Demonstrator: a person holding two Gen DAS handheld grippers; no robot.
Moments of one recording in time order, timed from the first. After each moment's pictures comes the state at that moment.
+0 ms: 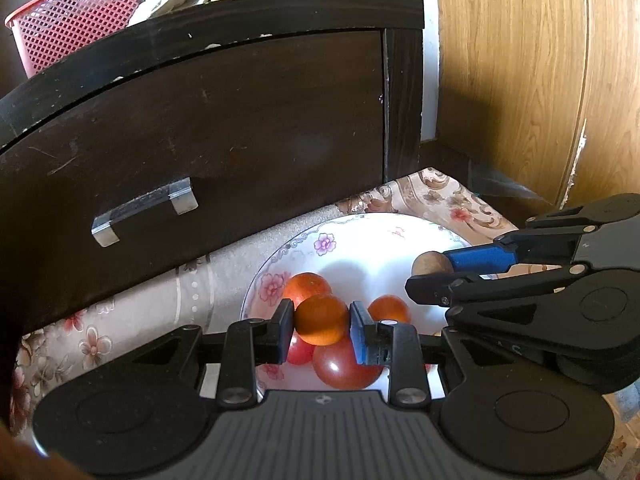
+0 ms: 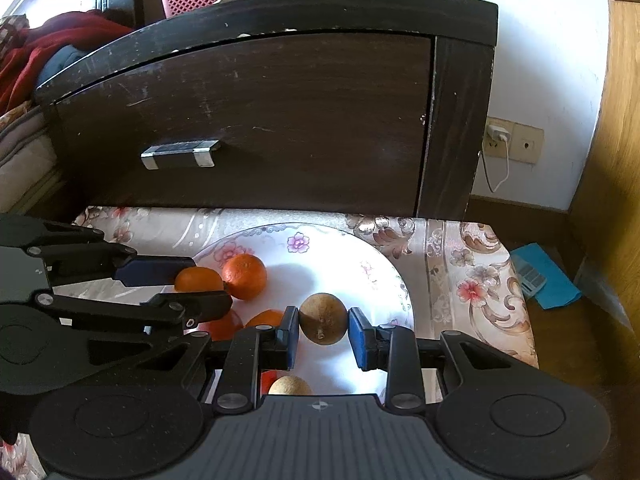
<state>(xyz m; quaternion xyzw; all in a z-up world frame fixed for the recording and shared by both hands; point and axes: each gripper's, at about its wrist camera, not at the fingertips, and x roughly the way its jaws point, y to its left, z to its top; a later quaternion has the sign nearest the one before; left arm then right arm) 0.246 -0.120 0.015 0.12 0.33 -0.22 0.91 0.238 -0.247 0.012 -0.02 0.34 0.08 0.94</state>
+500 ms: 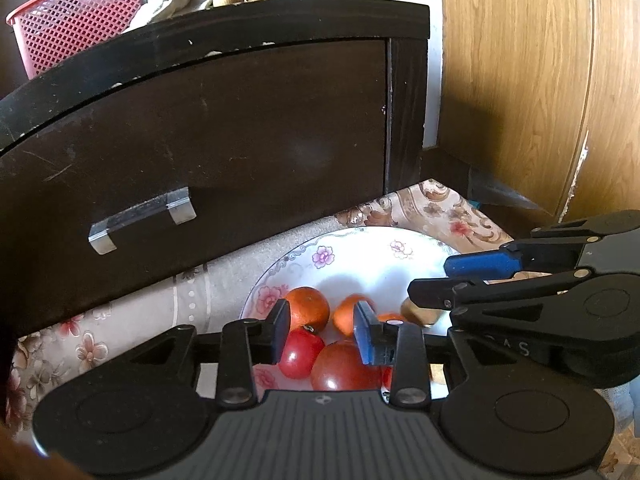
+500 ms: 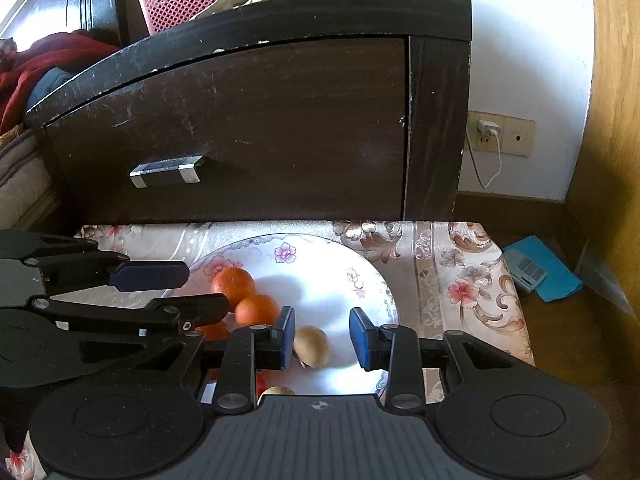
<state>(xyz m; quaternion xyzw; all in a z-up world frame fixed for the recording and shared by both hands) 0.250 -0.119 0.021 0.11 0.32 -0.22 0.92 0.239 -0.259 0.015 0.00 0.34 0.07 0.94</state>
